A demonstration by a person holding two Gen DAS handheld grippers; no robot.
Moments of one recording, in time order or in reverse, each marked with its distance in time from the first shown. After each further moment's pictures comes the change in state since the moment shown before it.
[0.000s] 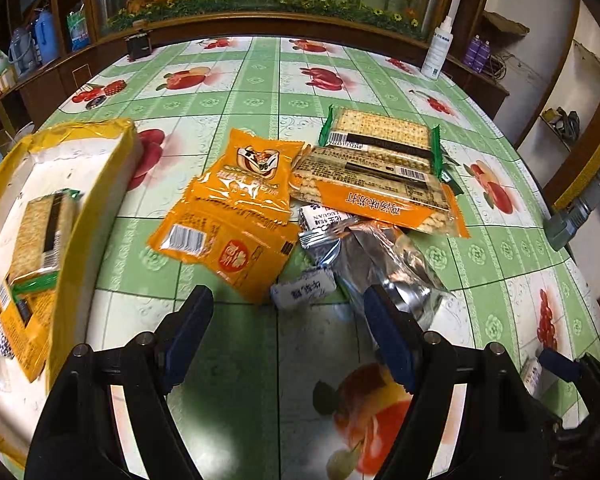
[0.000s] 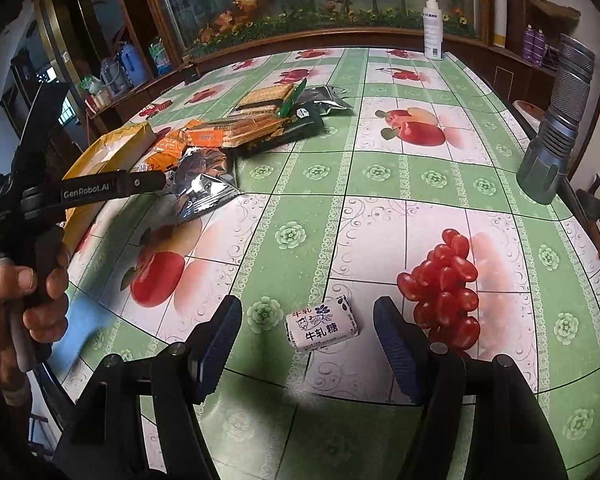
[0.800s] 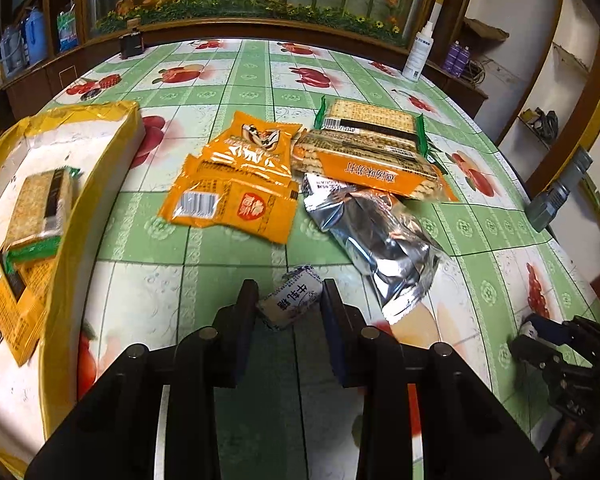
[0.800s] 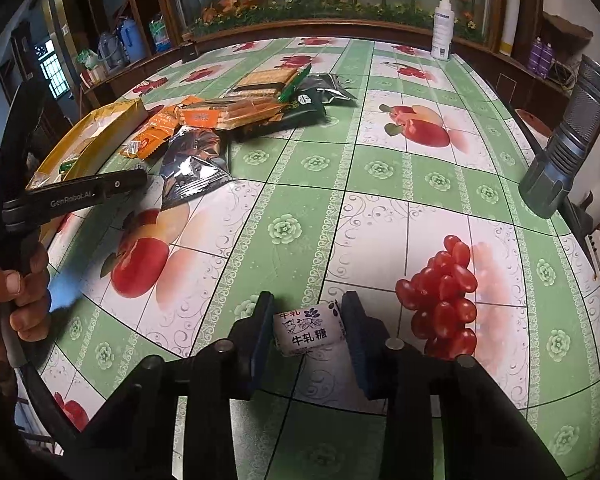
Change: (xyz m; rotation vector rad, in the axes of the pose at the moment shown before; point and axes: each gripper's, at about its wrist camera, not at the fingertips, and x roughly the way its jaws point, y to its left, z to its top) left arm -0.015 0.022 -0.029 0.013 -0.036 -0.092; right arm 0.007 0.005 0.004 -0.057 0.037 -0.055
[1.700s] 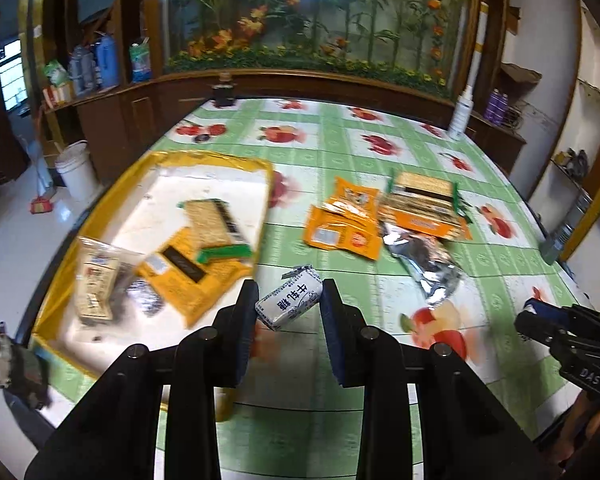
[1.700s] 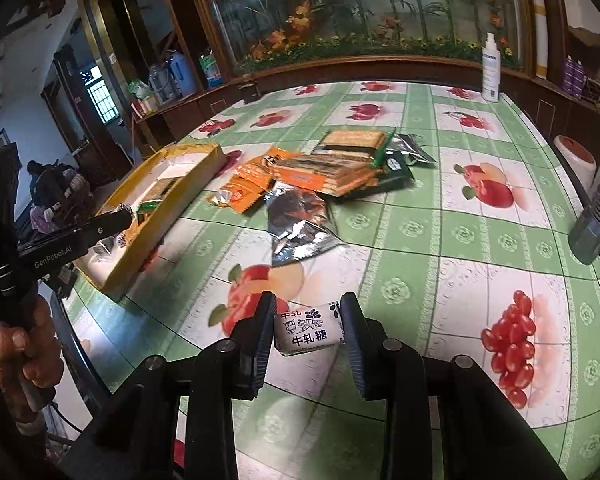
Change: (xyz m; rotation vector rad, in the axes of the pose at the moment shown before) left arm -0.108 0.047 -0.014 -0.078 -0.178 0.215; right arm -0.034 0.059 0.028 -0.037 -0.146 0.215
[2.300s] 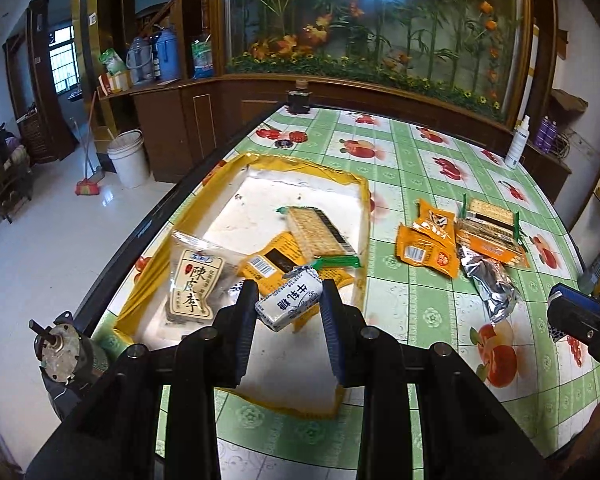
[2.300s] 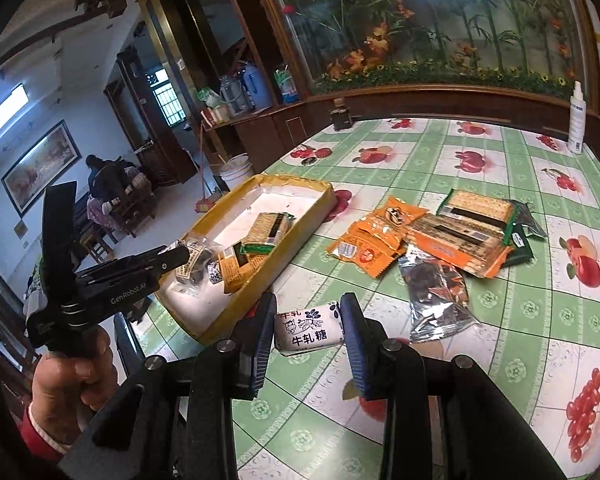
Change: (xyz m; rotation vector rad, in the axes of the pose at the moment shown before) left arm -0.014 0.060 -0.005 -0.098 -0.023 0.146; right arm 0.011 0.086 0.045 -0.098 -0.055 0.219
